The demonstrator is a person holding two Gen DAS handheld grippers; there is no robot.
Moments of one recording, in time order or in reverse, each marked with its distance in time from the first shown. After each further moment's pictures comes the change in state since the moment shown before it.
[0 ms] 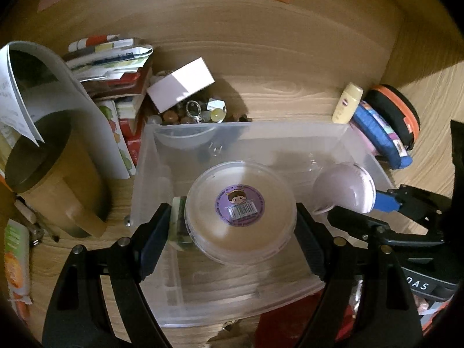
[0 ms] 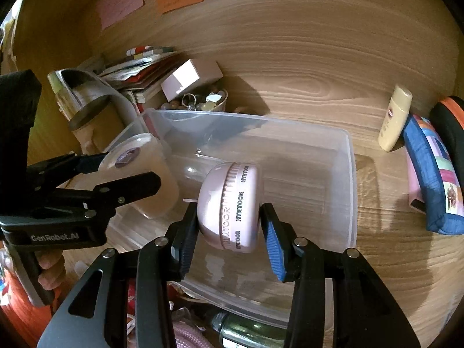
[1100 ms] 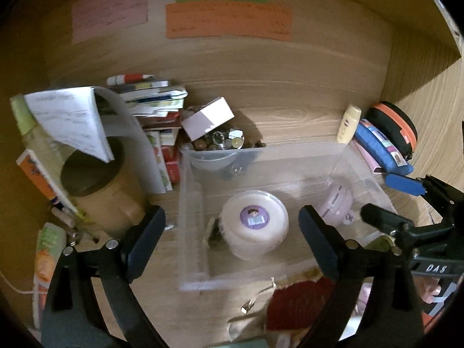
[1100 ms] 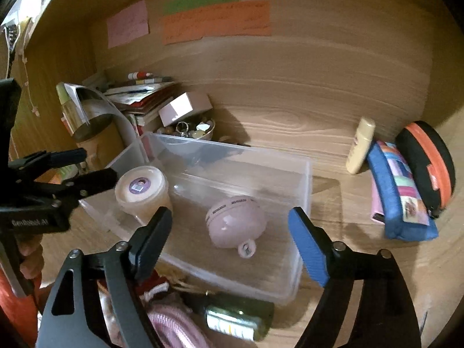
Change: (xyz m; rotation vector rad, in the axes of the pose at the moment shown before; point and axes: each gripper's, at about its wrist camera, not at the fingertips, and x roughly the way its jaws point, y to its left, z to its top) left arm -0.063 0.003 -0.005 0.008 -0.126 0.089; right arm -0.044 0.004 -0.011 -0.035 -0.137 -0.097
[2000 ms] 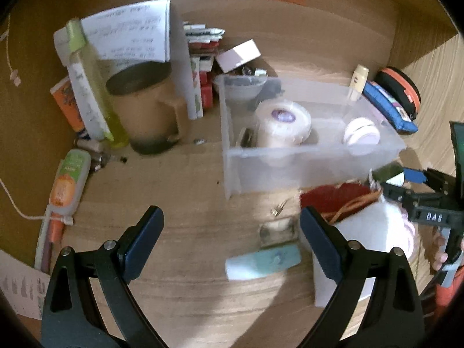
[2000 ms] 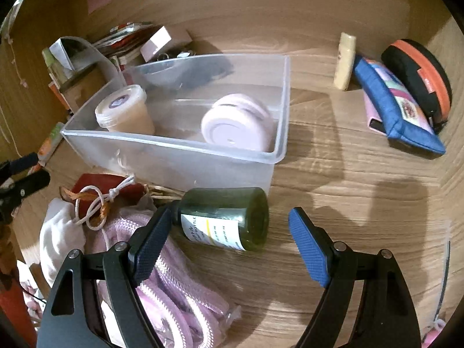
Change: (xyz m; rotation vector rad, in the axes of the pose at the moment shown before) left arm -0.032 0.025 -0.085 -0.029 0.133 0.060; right arm 0.010 -0.015 -0.069 0.086 0.213 -0.004
